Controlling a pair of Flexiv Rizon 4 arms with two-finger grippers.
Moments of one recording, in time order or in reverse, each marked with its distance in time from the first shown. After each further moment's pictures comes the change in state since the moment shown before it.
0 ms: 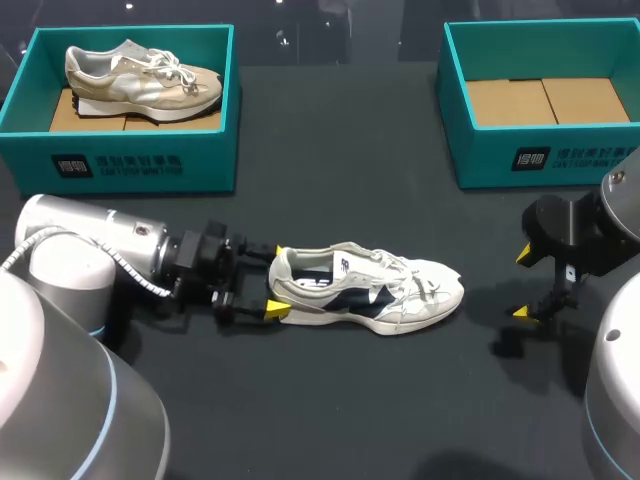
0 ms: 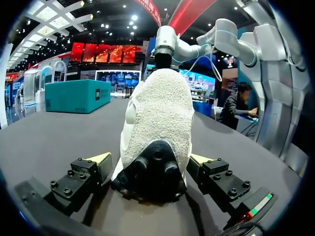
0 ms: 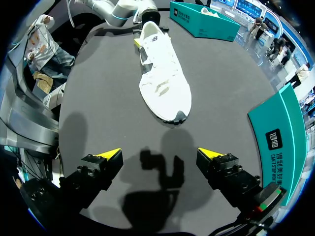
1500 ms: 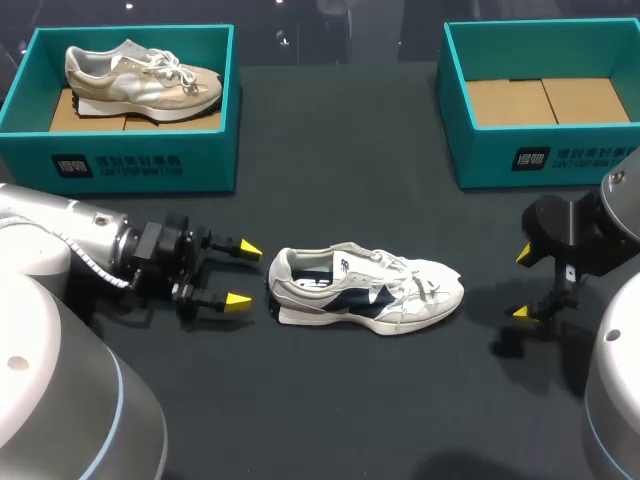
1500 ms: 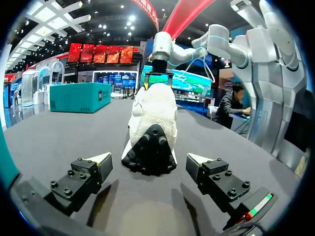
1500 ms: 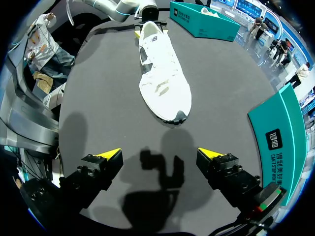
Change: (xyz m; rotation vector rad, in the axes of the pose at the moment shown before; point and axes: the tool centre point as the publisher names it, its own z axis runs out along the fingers) left arm 0.000 0.006 -0.056 -0.003 0.035 0.012; right arm 0.000 0.000 0.000 0.000 0.000 0.000
